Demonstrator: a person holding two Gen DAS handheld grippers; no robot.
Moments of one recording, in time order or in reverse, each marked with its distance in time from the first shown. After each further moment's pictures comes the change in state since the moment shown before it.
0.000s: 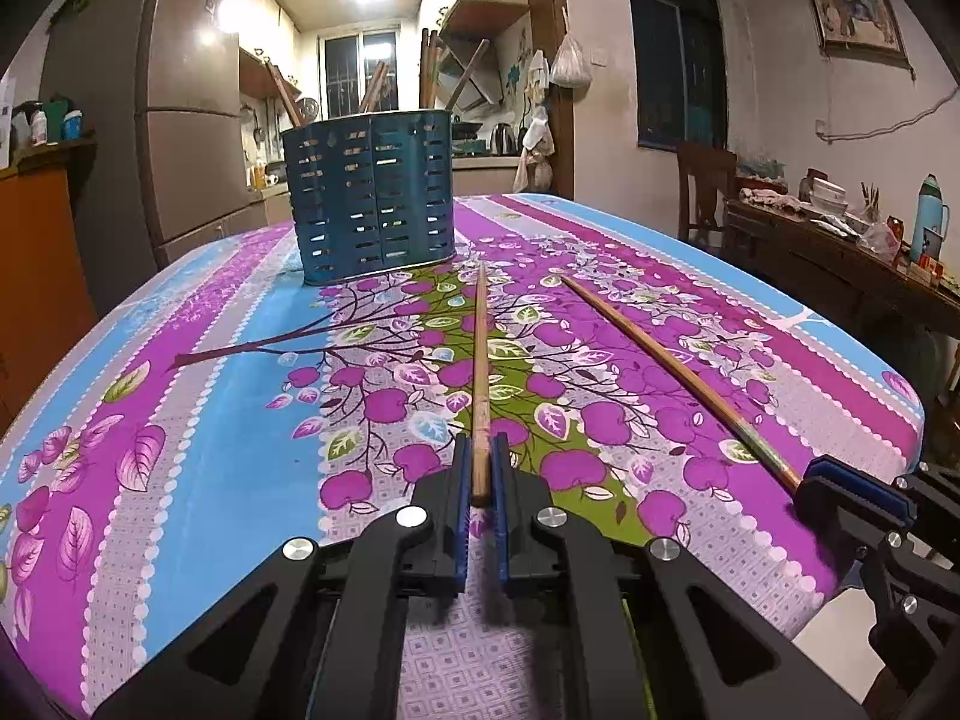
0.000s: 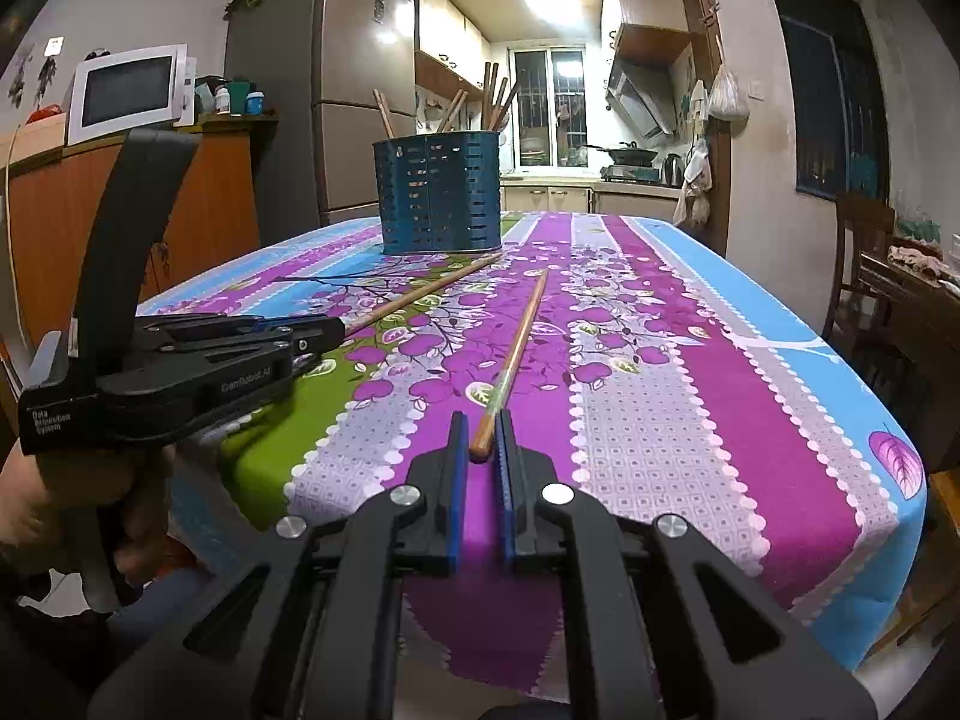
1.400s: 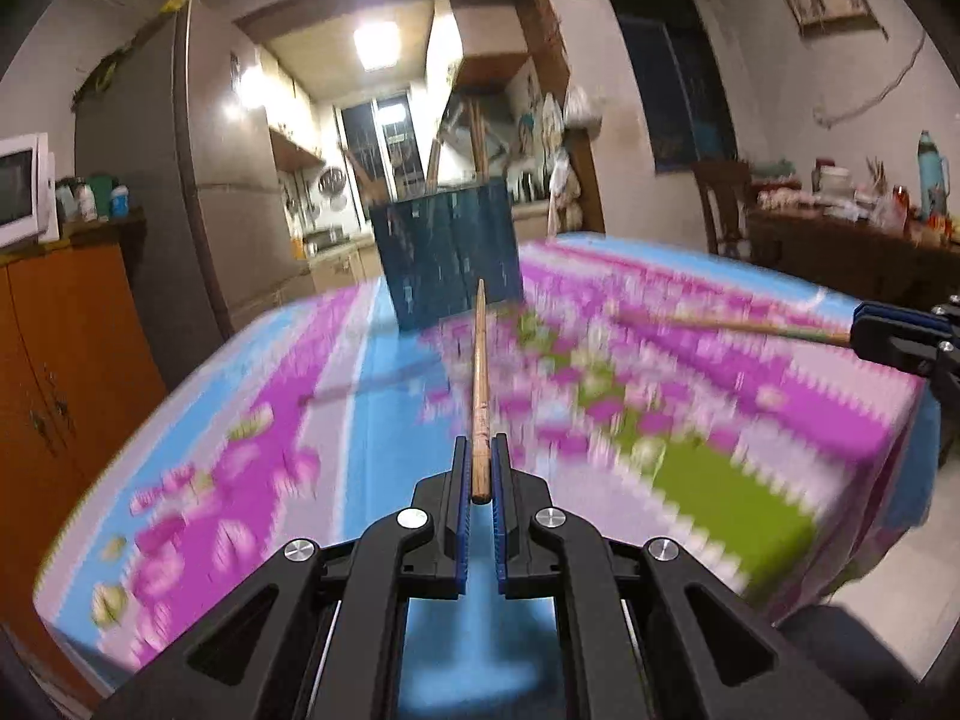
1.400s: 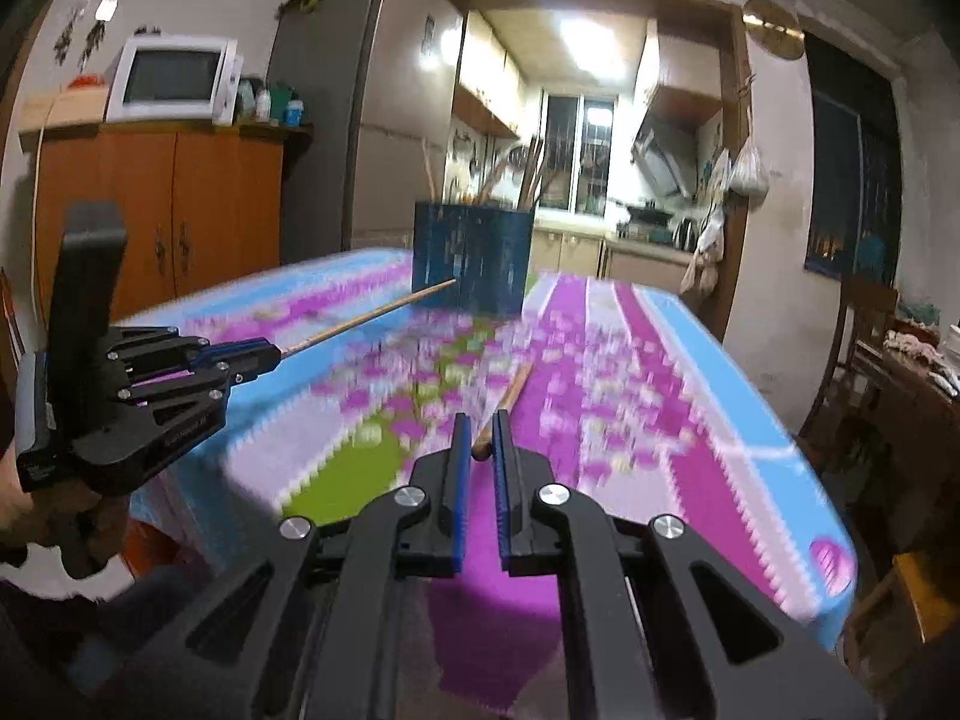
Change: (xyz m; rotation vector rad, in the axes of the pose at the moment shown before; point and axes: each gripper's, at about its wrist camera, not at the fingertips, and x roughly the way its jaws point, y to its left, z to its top) left arm -0.057 0.028 -0.031 0.117 -0.108 0.131; right arm -0.026 0.025 0.026 -0.137 -0.062 -0.010
